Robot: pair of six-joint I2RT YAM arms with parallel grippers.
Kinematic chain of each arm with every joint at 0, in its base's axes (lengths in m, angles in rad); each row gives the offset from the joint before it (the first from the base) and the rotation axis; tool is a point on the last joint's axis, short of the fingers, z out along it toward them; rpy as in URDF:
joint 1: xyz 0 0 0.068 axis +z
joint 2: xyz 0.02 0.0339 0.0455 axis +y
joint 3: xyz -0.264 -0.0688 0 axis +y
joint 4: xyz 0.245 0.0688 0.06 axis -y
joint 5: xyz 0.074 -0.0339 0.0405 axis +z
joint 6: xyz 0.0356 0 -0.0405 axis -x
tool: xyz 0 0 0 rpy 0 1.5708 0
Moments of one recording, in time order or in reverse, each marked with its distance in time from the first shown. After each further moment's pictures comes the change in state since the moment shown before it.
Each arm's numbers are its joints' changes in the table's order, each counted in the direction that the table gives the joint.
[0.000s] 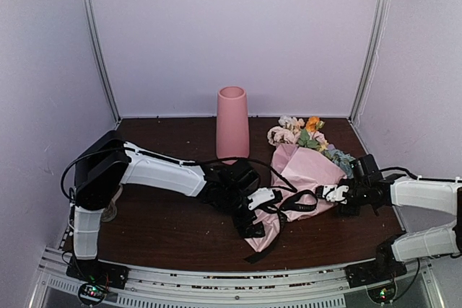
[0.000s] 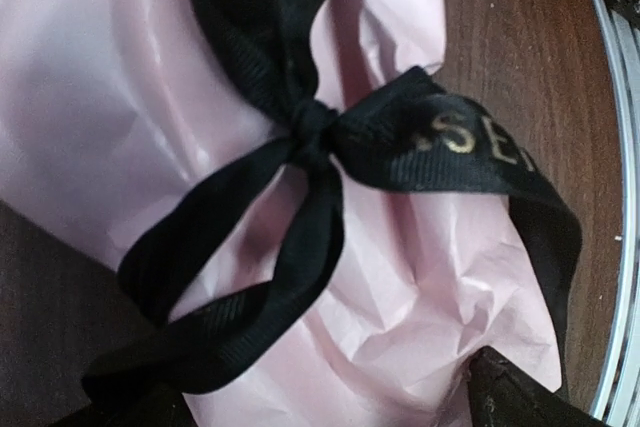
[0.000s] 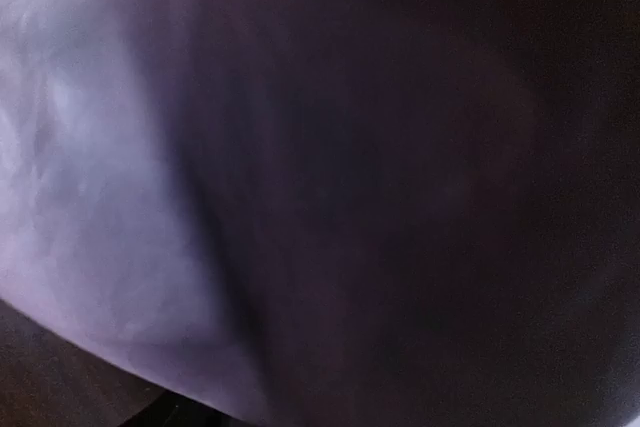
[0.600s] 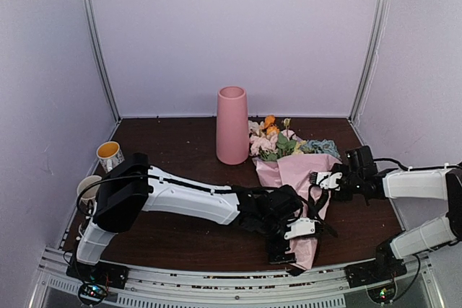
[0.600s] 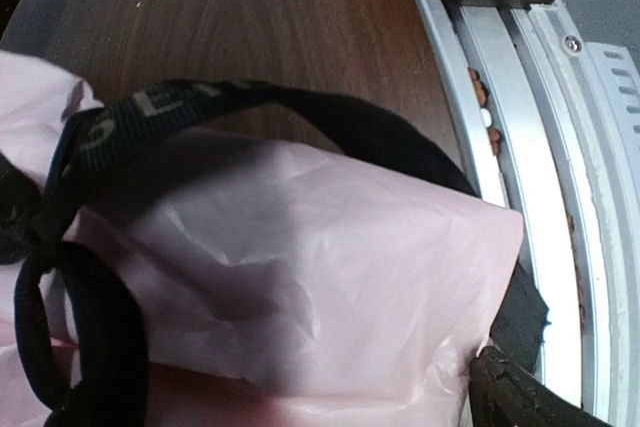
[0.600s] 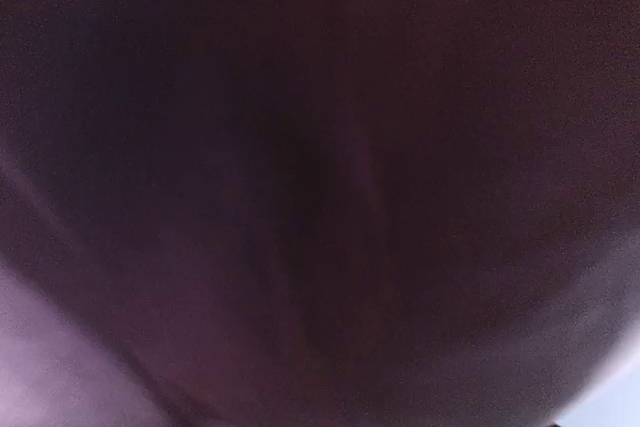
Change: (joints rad) left arm -0.226 0.171 -0.280 -0.019 0.048 -0.154; right arm 0.002 0.145 -0.056 0.283 -0.034 0.070
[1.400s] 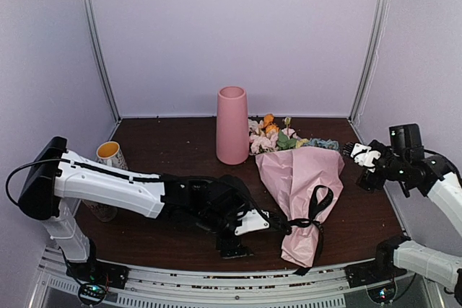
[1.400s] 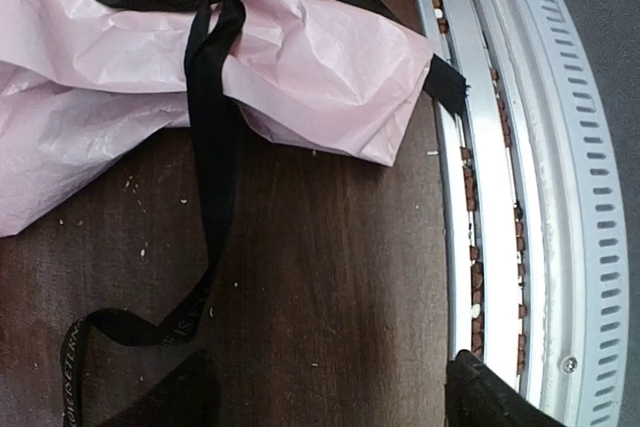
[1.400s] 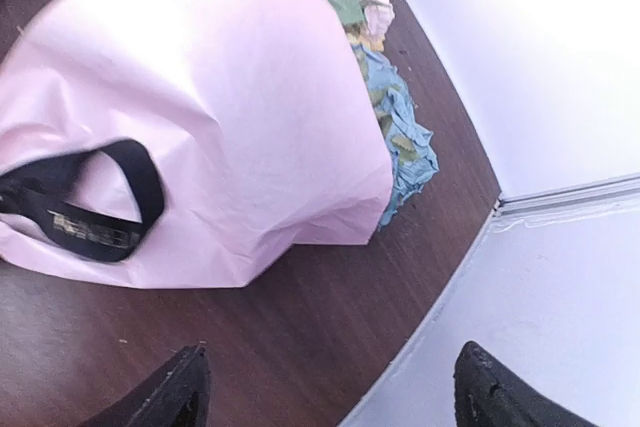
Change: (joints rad) left arm 0.002 -0.528 0.504 -0.002 0.156 0.029; right arm -0.099 -0.509 -0.259 -0.667 0.057 -0.195
